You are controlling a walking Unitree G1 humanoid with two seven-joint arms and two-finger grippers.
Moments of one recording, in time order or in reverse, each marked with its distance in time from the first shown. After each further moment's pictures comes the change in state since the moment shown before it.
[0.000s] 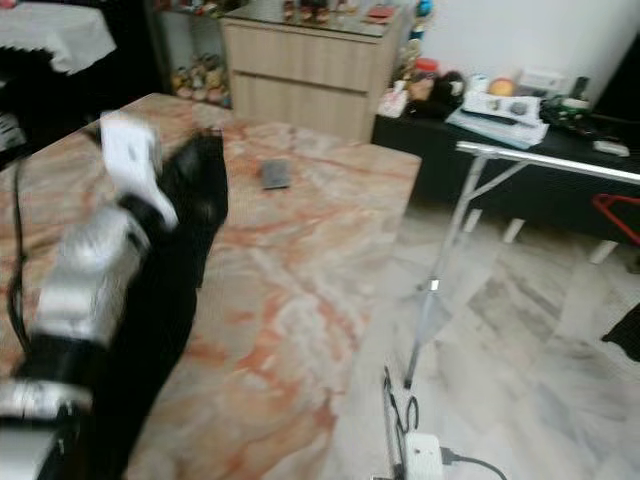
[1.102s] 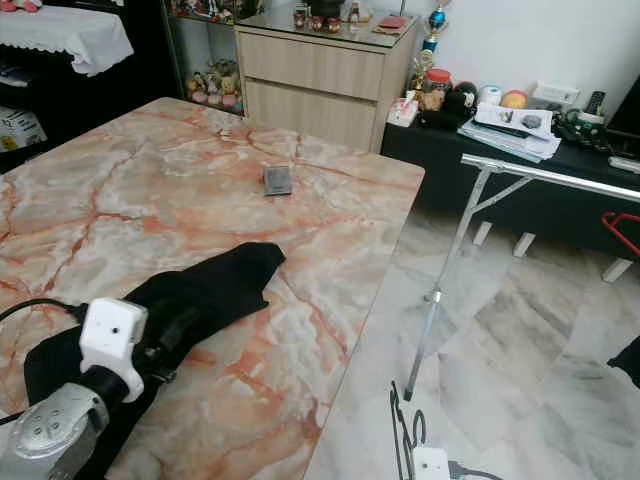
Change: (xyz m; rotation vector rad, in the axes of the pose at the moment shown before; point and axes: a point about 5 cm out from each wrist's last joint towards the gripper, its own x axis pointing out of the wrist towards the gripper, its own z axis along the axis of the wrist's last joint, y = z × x) left arm -0.123 -0.018 -0.032 0.003 0.268 0.238; right arm -0.001 0.003 -0.007 -0.024 0.023 0.019
